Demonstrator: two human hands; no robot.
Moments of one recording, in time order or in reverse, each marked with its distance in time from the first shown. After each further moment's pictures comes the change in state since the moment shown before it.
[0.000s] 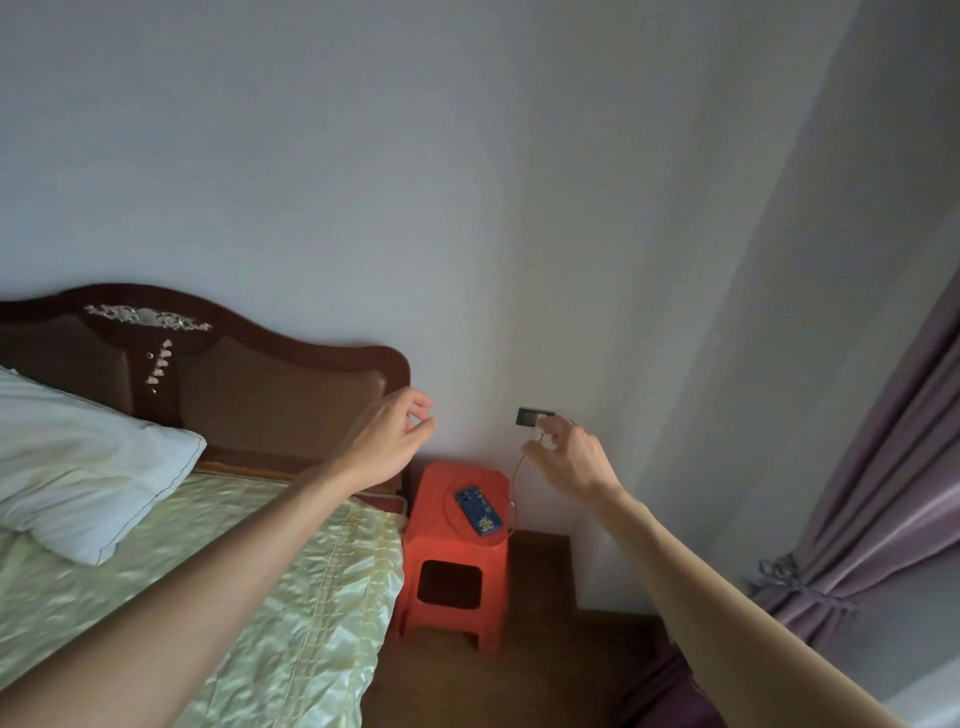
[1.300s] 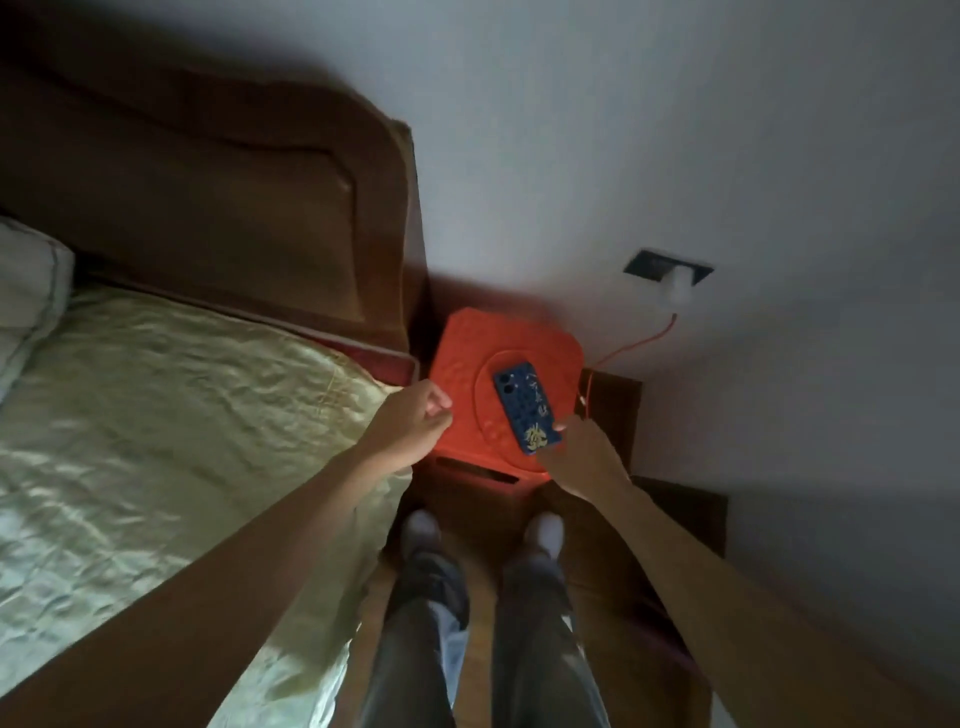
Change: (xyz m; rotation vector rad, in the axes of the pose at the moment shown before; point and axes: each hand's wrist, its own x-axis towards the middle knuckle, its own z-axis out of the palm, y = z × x) left_hand 0.237 -0.338 0.295 -0.178 -0.502 -0.713; right_hand 0.343 0.224 0.315 -0.172 -0.677 0.437
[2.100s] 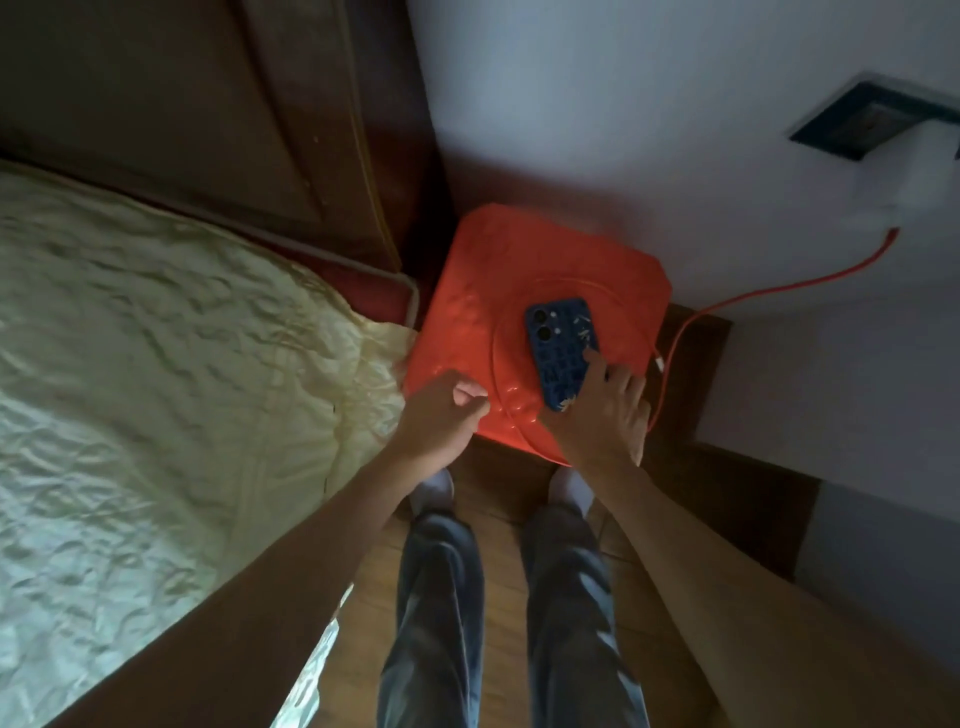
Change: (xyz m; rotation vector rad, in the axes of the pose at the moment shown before) left_hand 0.116 -0.085 0.126 -0.306 0.042 -0.357; right_hand 0.174 0.062 0.121 -0.278 0.256 -0.017
